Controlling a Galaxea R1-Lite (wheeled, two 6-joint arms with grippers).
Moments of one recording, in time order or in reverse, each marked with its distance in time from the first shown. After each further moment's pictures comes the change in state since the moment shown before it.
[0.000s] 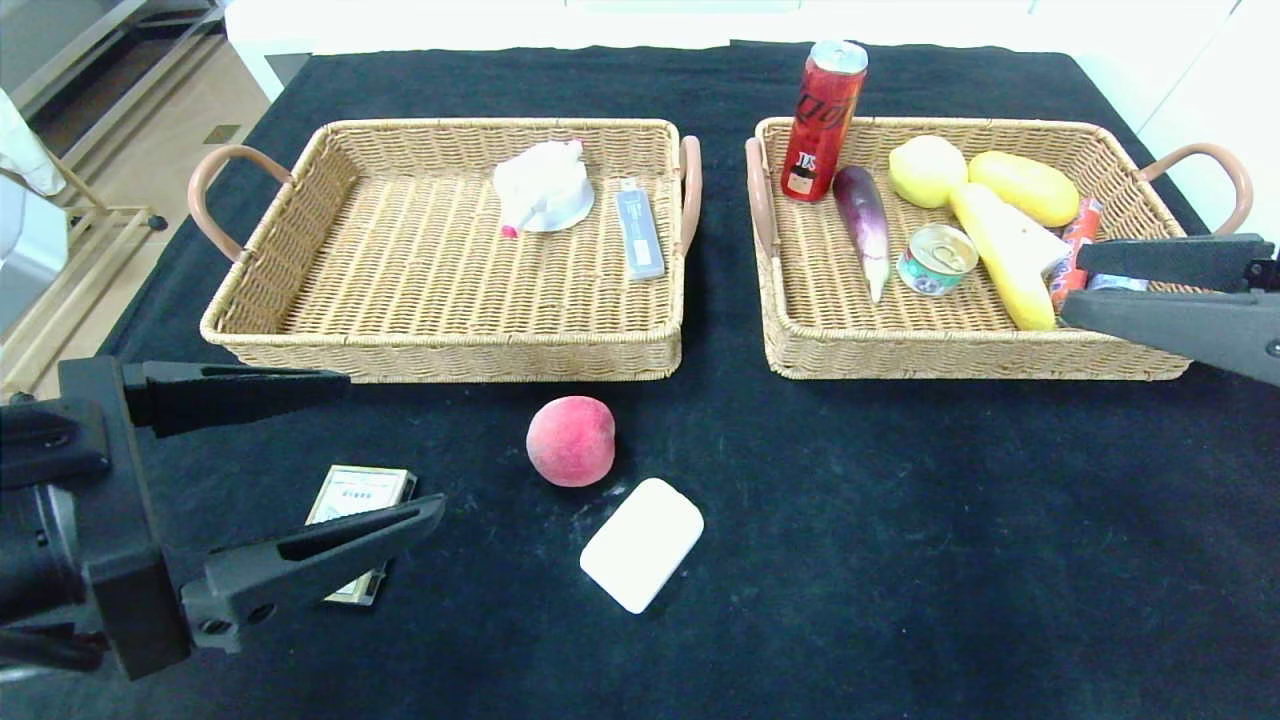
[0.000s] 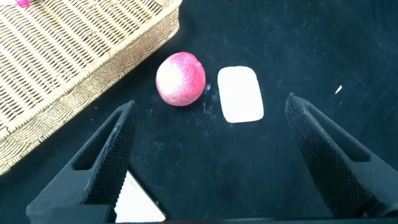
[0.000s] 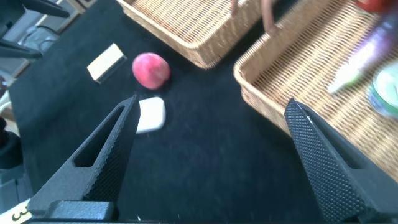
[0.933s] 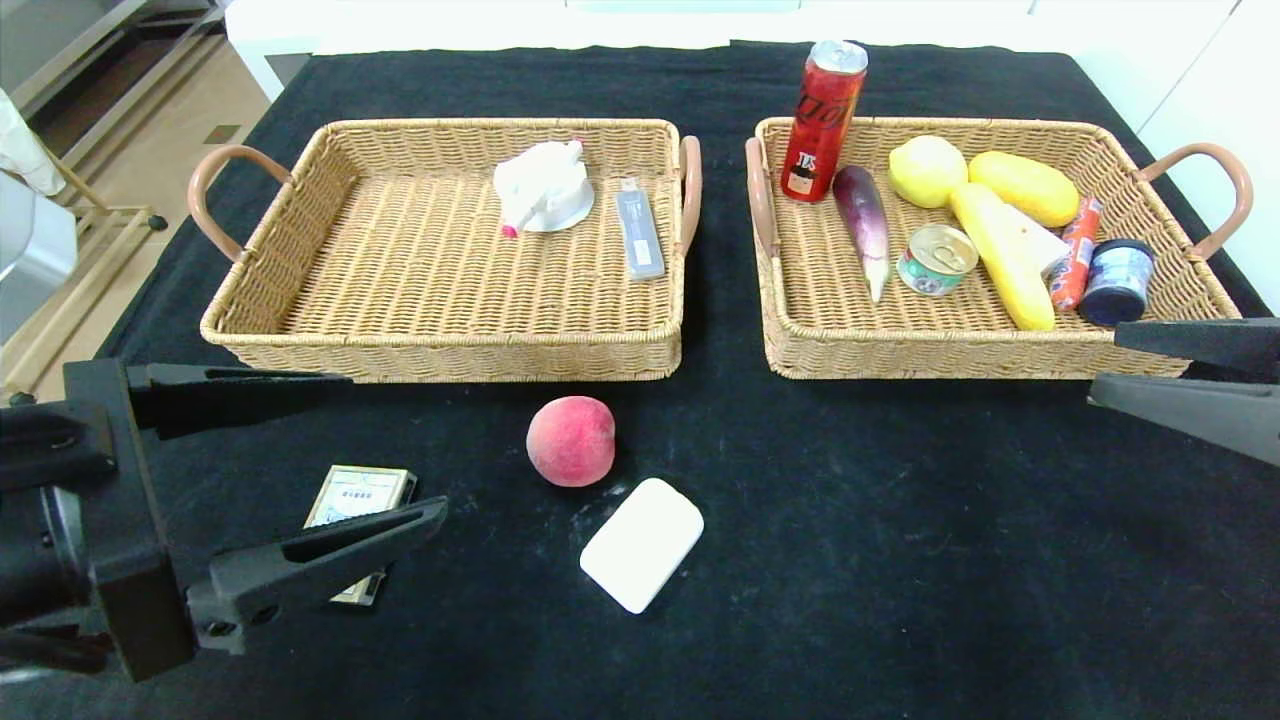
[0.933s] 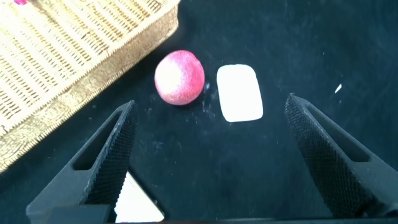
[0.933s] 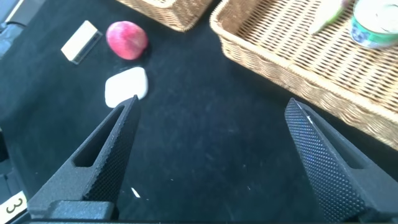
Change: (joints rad) left arm -0.010 0.004 -0.007 0.007 0.012 -0.005; right arm -0.111 -0.074 0.158 0.005 0.000 -0.006
